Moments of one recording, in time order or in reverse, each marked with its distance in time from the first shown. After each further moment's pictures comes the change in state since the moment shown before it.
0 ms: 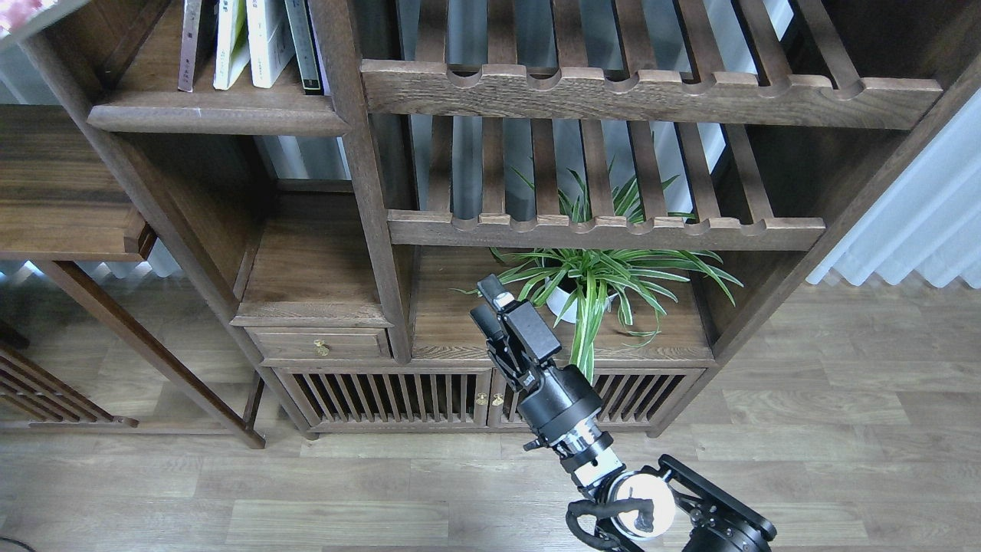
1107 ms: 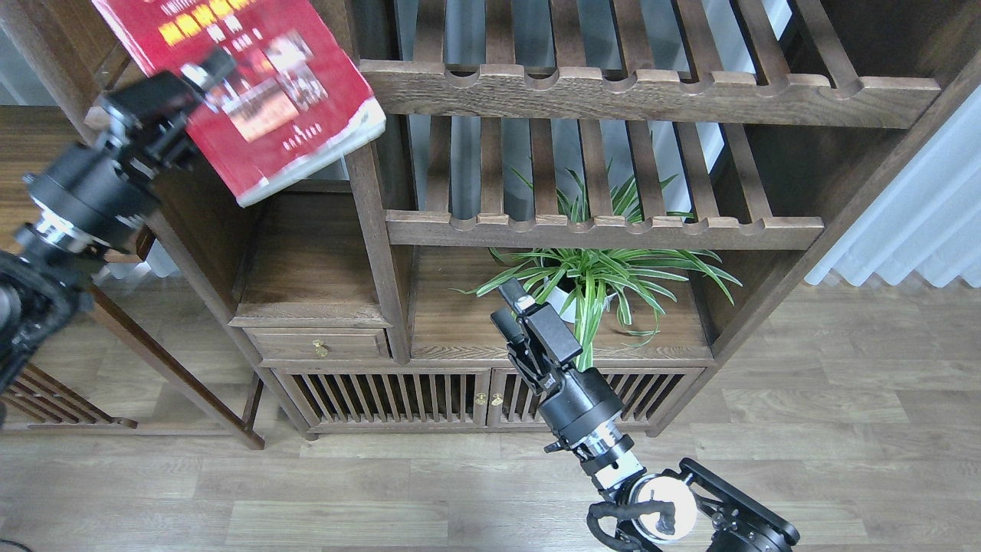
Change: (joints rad) left arm 0.078 -0.303 0.140 -0.079 -0.196 0.000 0.022; right arm -0.020 -0.049 0.042 0.019 0.027 0.000 0.000
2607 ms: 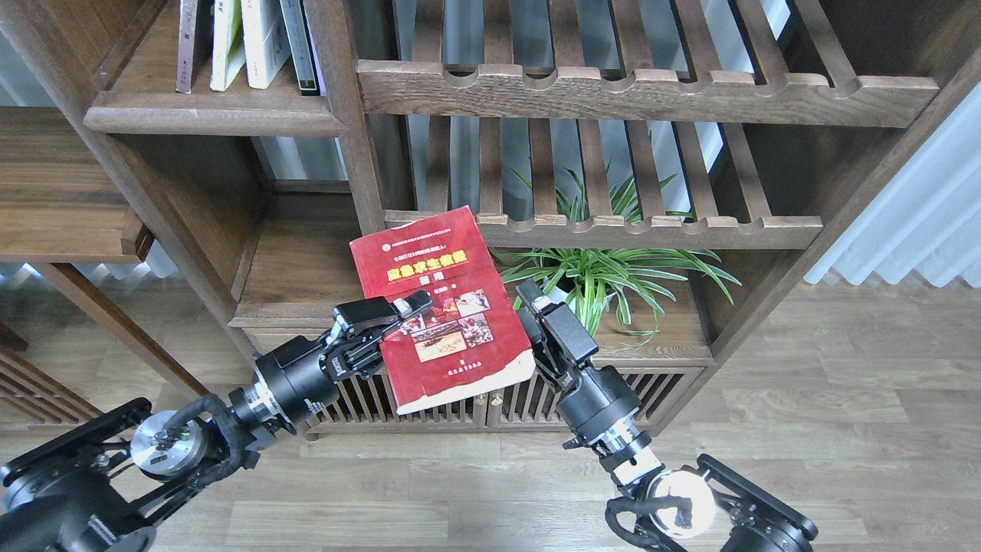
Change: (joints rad) left arm 0.085 -0.212 0.553 0.060 -0.033 0.000 0.073; right arm 0.003 -0.054 0.002 0.001 0.016 0.000 0.002
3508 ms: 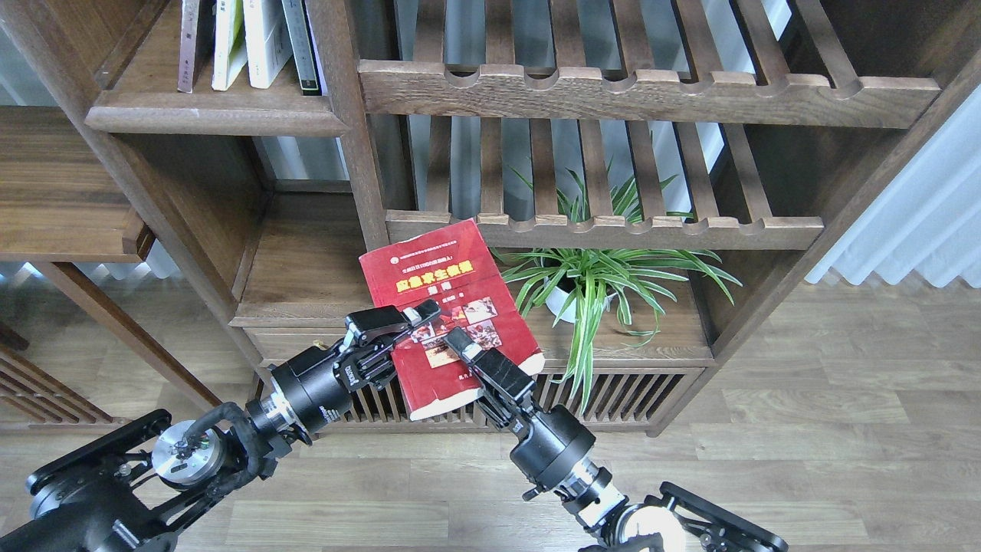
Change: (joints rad) left arm 0.009 -0.098 0.068 0.099 -0.100 0.000 0.000; right arm 0.010 0.008 -0.180 0.038 0.000 0.000 -0.001
